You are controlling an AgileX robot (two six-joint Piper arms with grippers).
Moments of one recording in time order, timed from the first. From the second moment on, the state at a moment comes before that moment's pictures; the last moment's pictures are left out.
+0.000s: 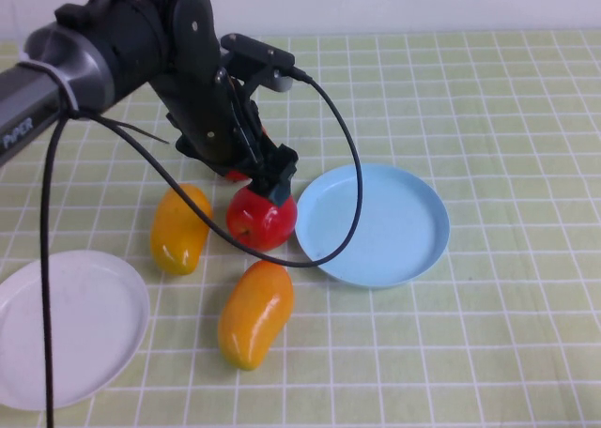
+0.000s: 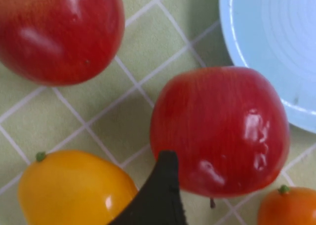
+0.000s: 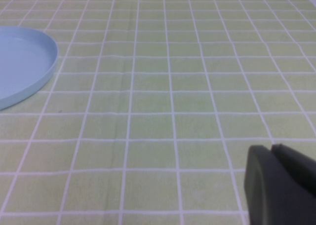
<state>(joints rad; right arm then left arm) 0.01 -0.01 0.03 0.02 0.35 0.00 -0.48 1.95 -1.72 -0.12 1.08 0.29</state>
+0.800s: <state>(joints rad) 0.01 -0.01 0.03 0.02 0.35 0.00 -0.48 2.11 -1.82 -0.04 1.07 0.24</state>
